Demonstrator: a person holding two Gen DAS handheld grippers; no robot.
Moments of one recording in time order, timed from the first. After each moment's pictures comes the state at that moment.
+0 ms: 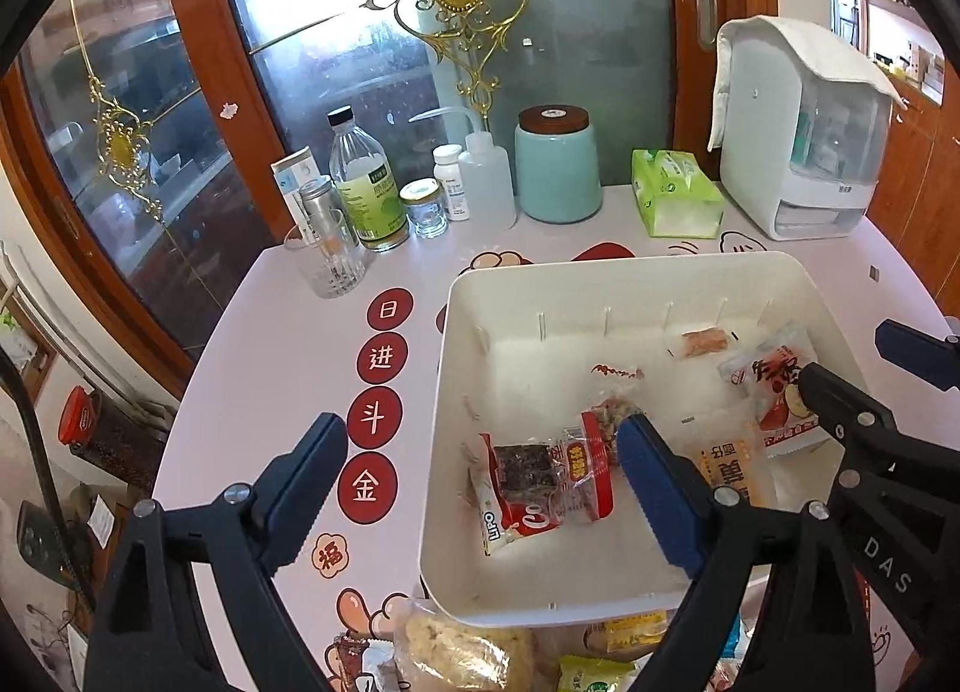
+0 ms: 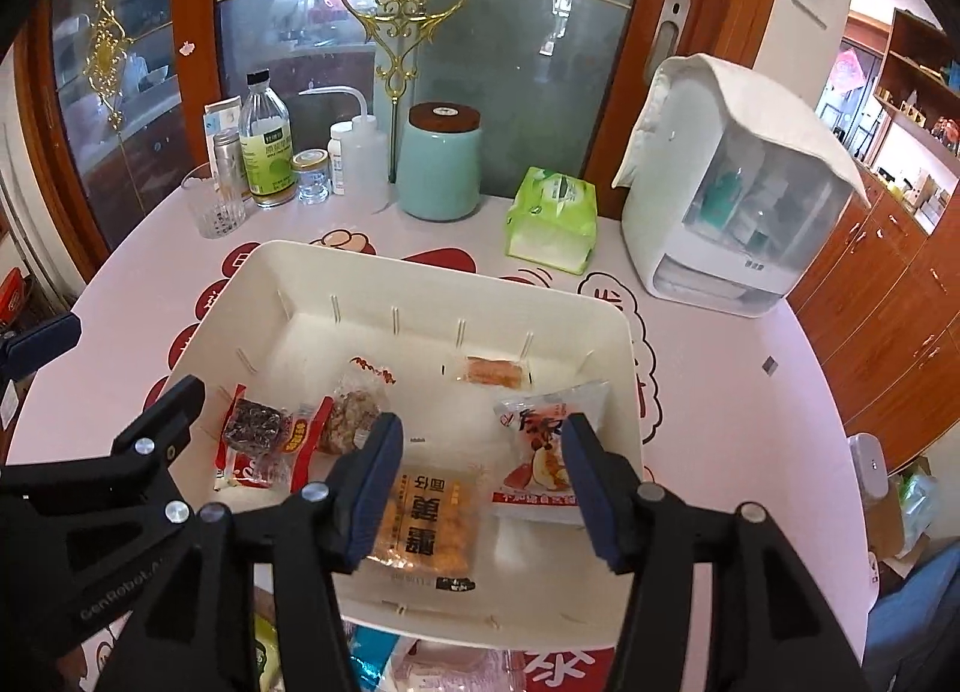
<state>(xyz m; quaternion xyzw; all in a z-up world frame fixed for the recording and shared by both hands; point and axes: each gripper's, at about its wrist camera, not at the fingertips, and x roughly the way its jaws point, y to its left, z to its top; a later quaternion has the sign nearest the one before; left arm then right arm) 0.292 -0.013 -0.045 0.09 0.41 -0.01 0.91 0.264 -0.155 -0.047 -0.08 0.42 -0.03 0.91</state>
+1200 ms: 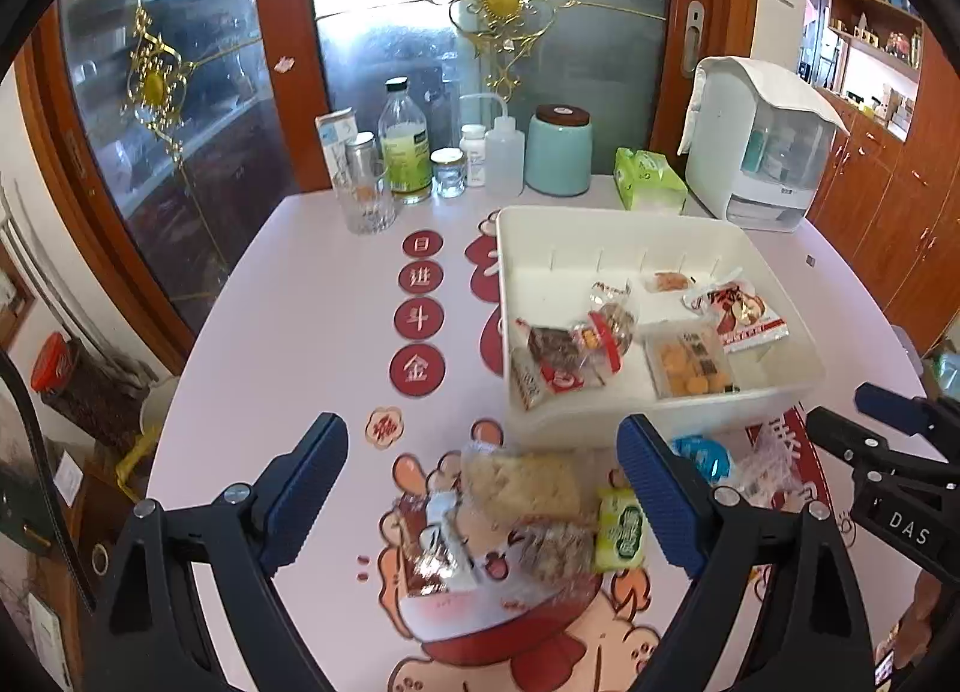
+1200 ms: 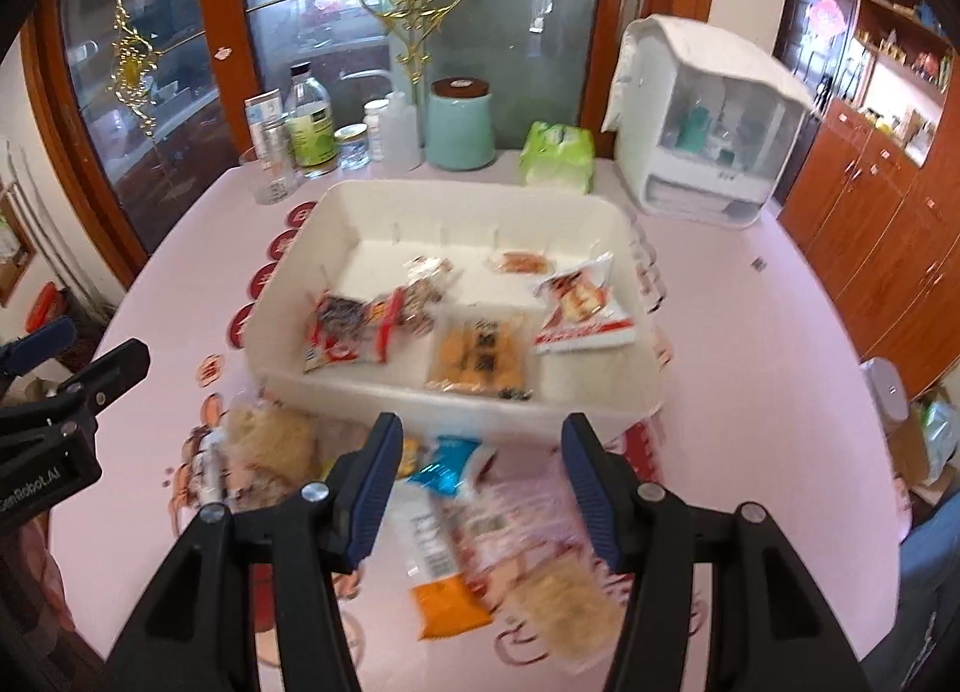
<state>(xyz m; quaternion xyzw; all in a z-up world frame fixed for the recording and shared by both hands) 0.171 0.088 -0.024 0.03 0.41 -0.06 0.91 0.136 -0.129 -0.043 0.00 0.45 -0.01 0.89</state>
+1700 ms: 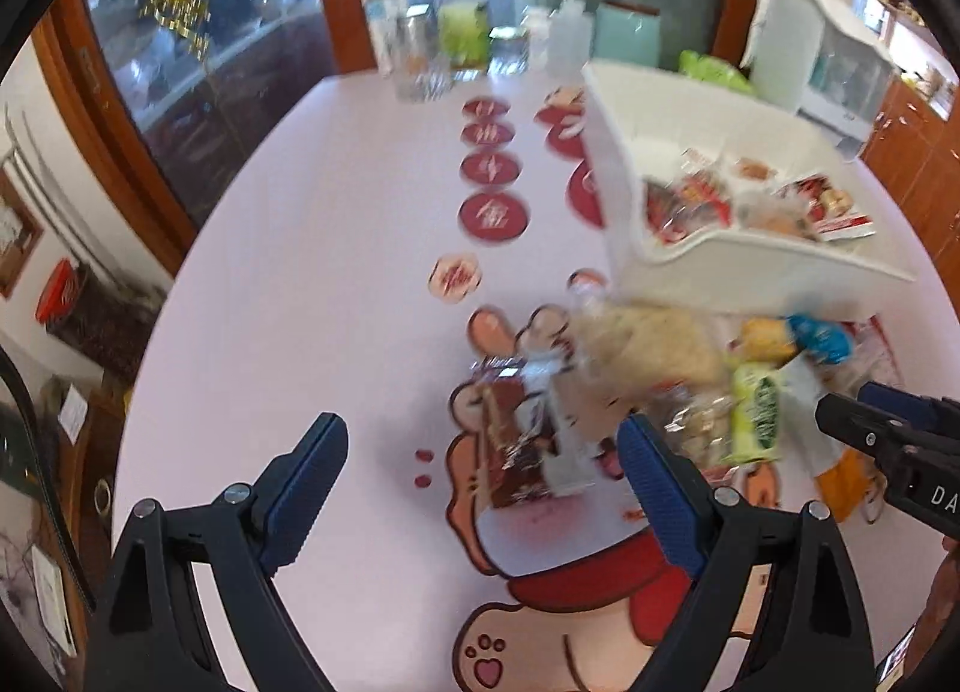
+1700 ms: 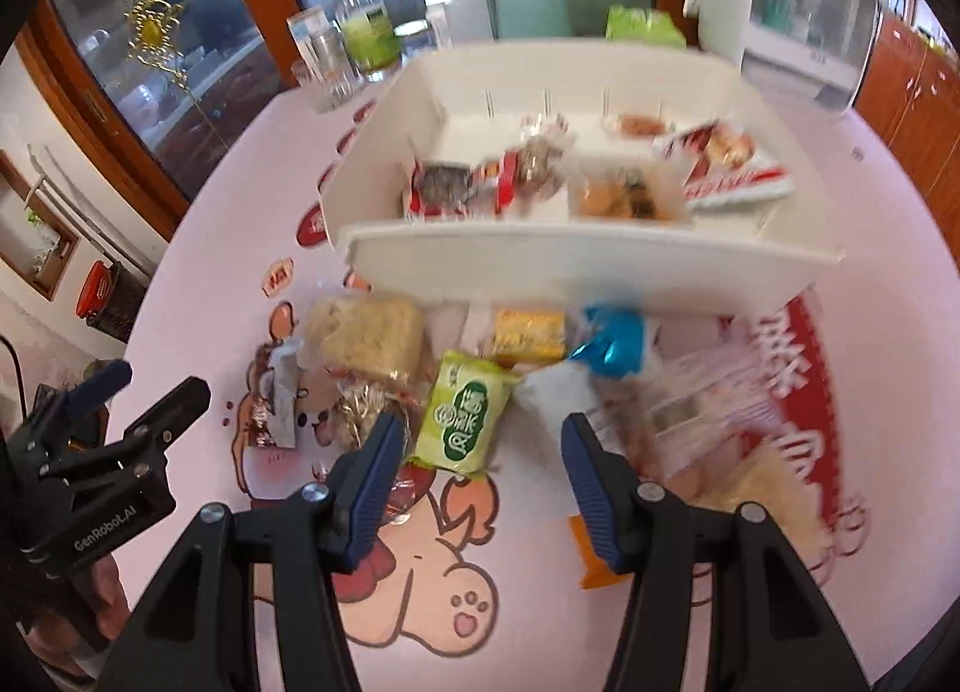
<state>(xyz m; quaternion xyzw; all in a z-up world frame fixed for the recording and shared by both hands) 0.160 0.147 -0.133 0.02 0.49 -0.02 0.87 0.137 -0.077 -0.139 0.06 0.53 0.04 0.85</state>
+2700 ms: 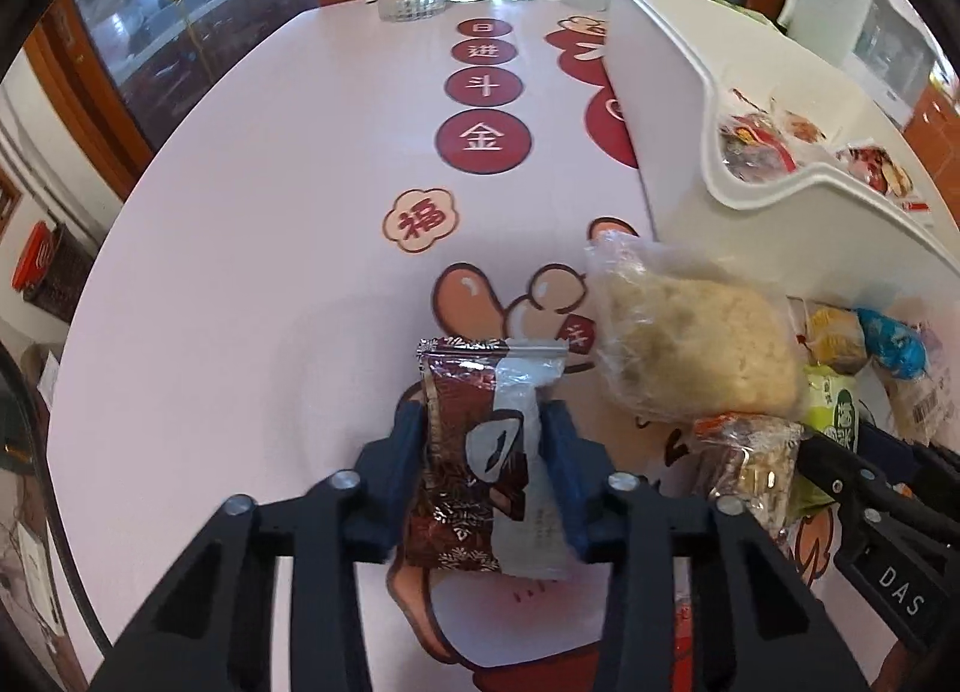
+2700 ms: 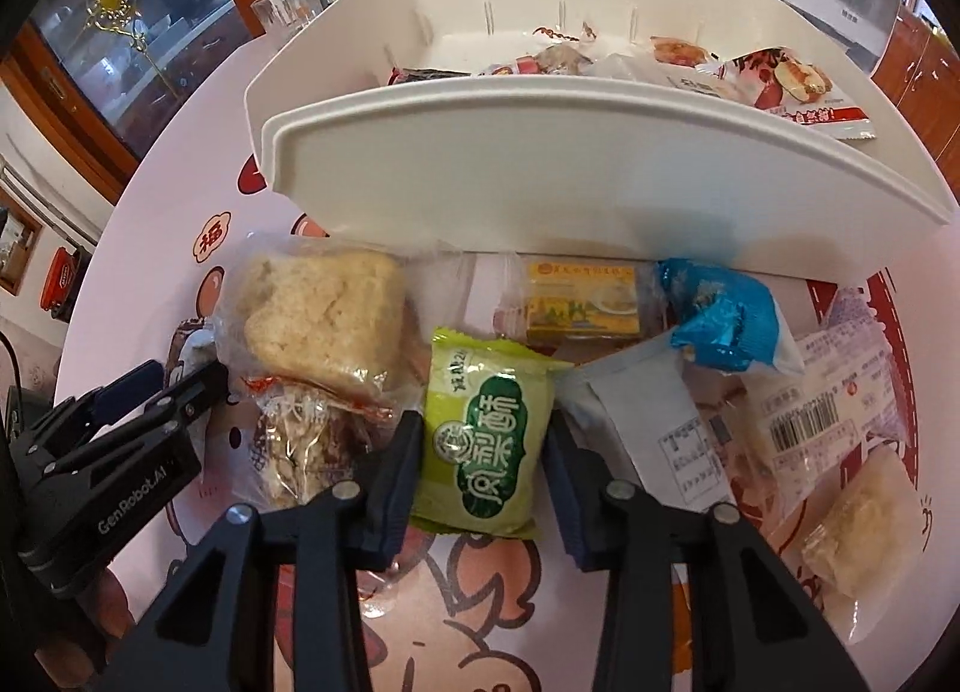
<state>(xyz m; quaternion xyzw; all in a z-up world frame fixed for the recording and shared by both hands) 0.203 0.128 -0.198 0.02 0.54 -0.02 0.84 0.165 -0.054 -0.196 0.05 0.56 0.02 0.83</state>
